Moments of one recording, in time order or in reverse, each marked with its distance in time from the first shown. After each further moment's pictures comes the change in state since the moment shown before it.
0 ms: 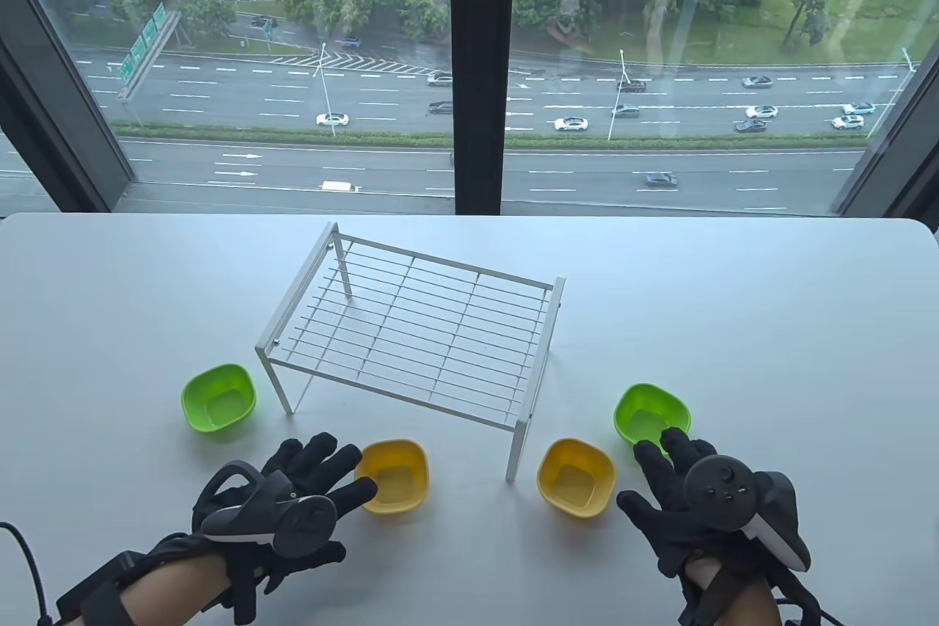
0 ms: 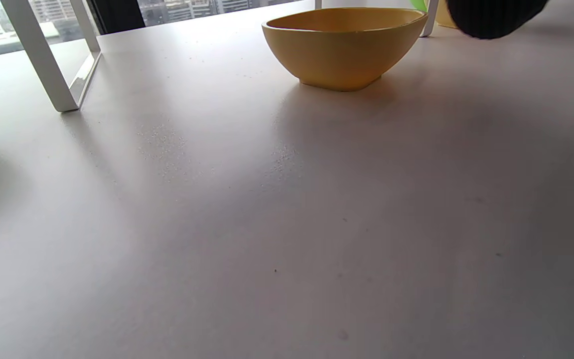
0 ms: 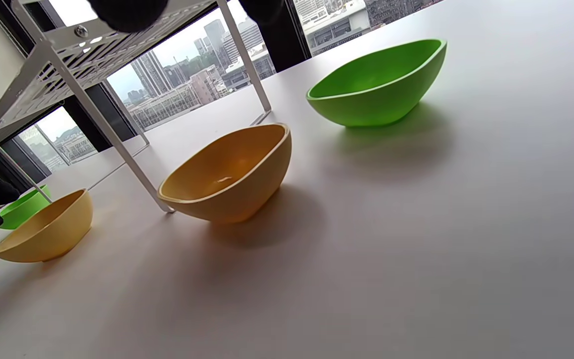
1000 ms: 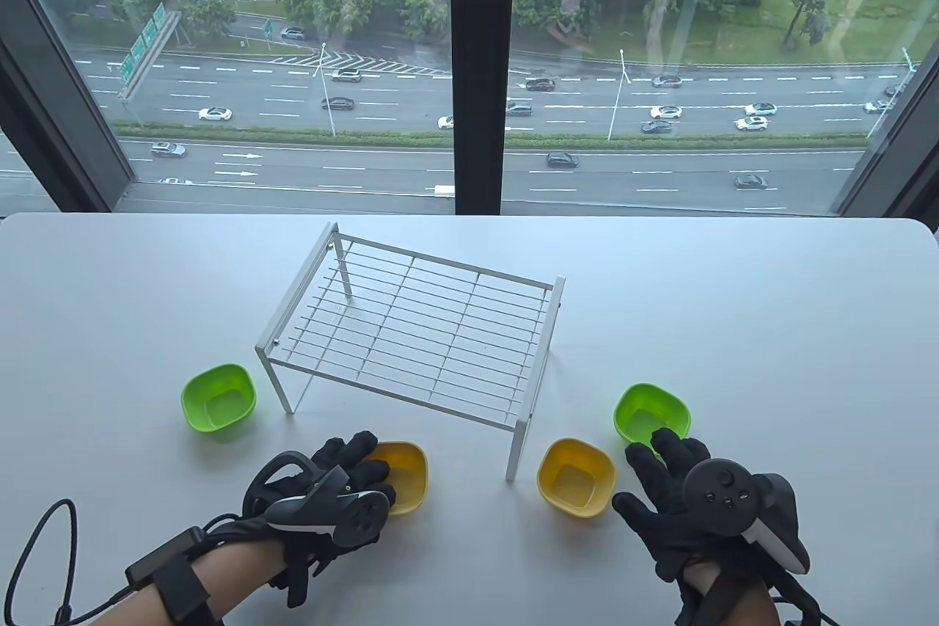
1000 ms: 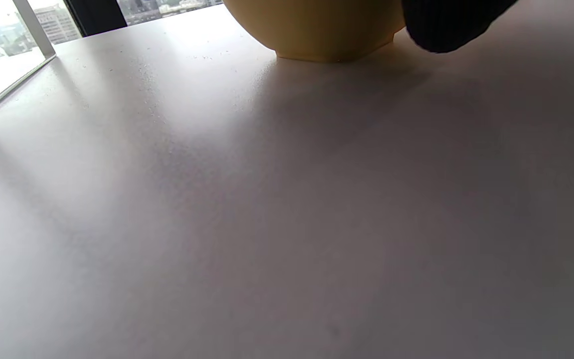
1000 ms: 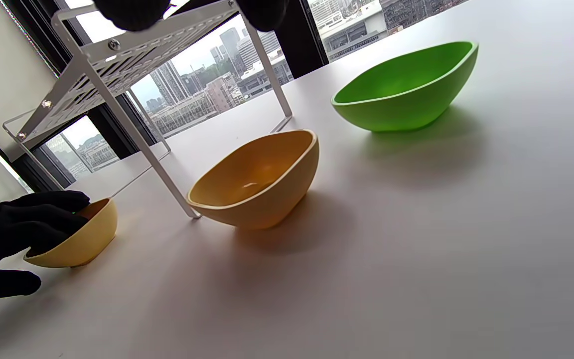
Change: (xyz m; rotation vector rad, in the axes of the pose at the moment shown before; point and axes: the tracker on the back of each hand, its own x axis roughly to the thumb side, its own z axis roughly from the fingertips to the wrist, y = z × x) left_hand 0.024 -0.012 -0.048 0.023 0.011 -0.083; right_hand 0.007 0.000 0.003 -0.013 -0.045 -0.027
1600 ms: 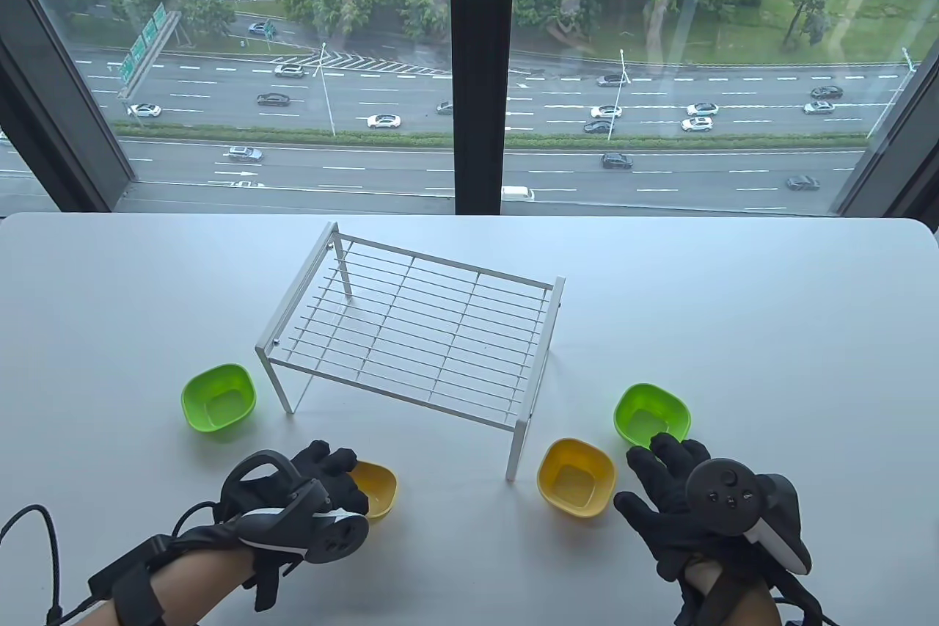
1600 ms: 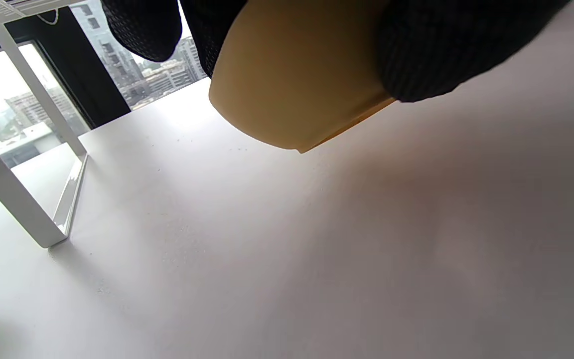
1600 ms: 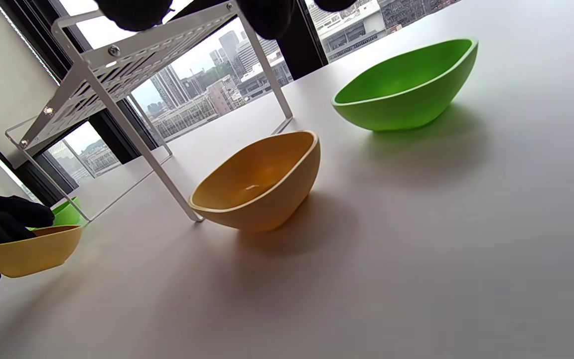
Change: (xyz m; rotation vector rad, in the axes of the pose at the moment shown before) left_hand -0.005 0.036 0.039 0.129 -0.053 -0.163; right_hand 0.000 -0.002 0.001 -0.004 0.000 -0.022
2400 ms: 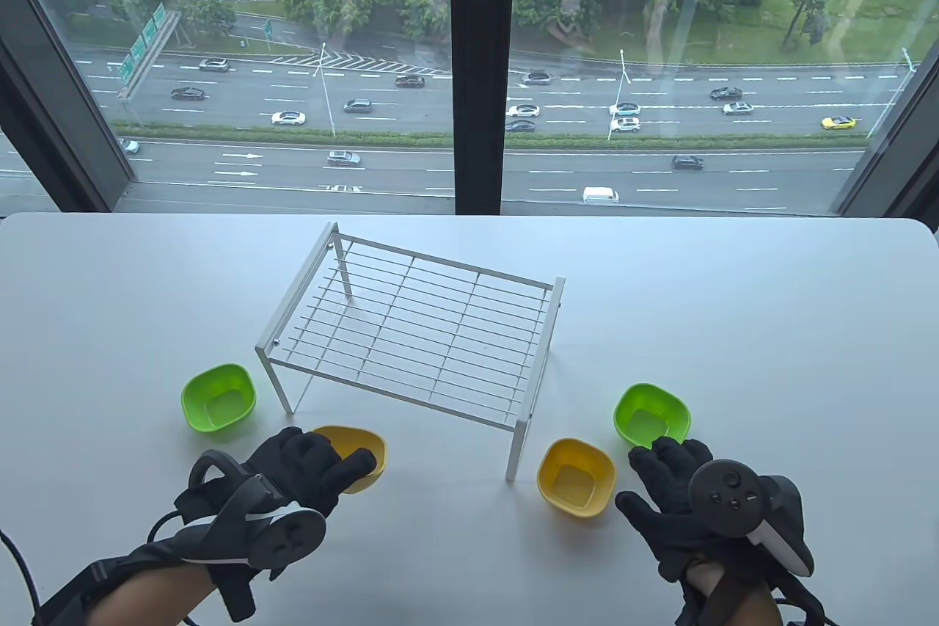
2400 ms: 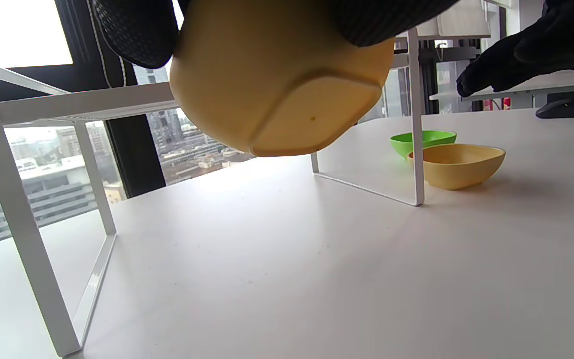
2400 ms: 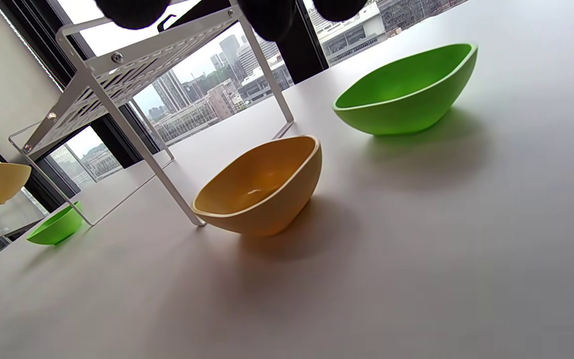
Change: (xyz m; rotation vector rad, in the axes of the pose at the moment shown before) left_hand -0.020 0.062 0.045 0.247 0.105 0.157; right_hand -0.001 -0.001 0.001 -0.011 -0.003 -0.009
